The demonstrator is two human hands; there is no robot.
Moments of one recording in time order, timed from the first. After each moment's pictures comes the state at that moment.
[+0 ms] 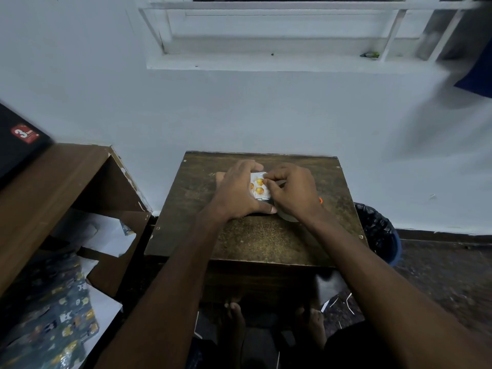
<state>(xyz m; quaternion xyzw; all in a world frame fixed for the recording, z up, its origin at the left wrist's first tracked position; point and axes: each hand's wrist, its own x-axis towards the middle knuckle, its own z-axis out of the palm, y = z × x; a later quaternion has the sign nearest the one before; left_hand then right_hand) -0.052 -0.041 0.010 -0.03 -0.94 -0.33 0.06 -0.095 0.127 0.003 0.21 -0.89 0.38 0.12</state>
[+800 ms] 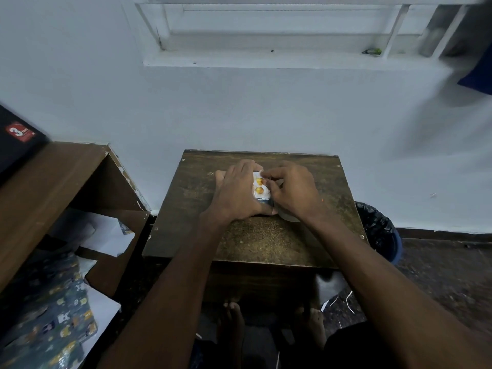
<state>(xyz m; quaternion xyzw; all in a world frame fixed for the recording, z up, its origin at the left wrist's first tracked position) -0.058 -0.039 0.004 -0.03 -0.96 -0.27 0.06 -0.096 0.127 0.009 0.24 -0.91 0.31 0.10</state>
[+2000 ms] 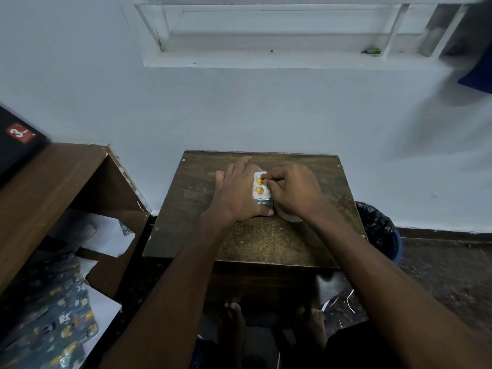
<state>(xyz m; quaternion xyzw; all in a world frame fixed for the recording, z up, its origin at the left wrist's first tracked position) -0.055 -0.036 0.012 -0.03 -0.98 -0.17 0.05 -0.098 0.130 0.013 0.25 -0.92 0.30 0.11</state>
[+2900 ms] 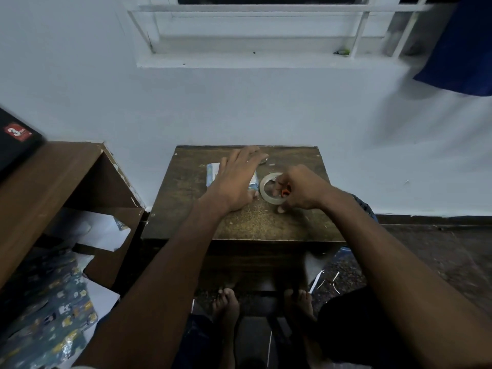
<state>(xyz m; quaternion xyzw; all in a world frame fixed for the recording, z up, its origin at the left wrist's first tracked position) -0.030 -0.014 0.031 -0.13 -0.98 -0.15 0.09 -0.069 0.188 0.042 0.27 -0.94 0.15 -0.11</state>
